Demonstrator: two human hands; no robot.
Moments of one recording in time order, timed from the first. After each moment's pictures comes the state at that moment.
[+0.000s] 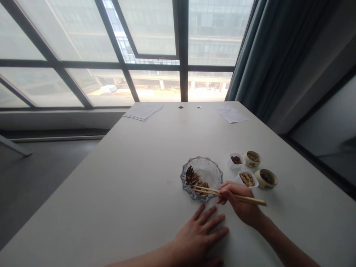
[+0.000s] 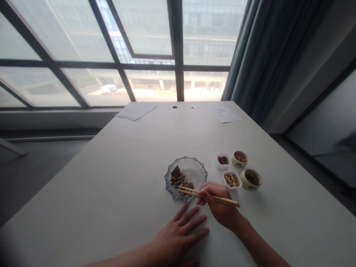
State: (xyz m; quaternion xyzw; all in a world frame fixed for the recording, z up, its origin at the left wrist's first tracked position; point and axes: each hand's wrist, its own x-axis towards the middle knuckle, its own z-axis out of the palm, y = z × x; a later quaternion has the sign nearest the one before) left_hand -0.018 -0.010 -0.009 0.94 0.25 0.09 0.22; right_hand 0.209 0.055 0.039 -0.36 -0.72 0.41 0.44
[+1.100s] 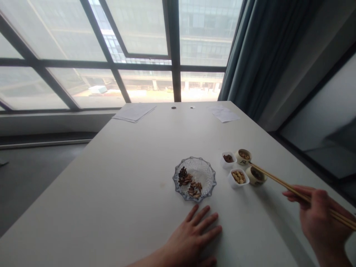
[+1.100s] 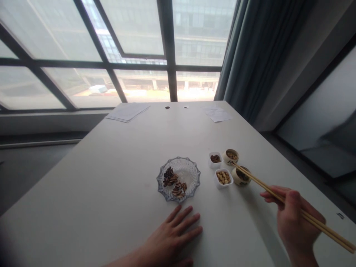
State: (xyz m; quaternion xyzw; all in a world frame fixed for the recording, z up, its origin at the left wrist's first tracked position) left_hand -0.019 -0.008 -0.007 0.93 0.26 0.08 0.23; right_hand 0.323 0.013 0.077 -0.59 -0.38 0.12 0.70
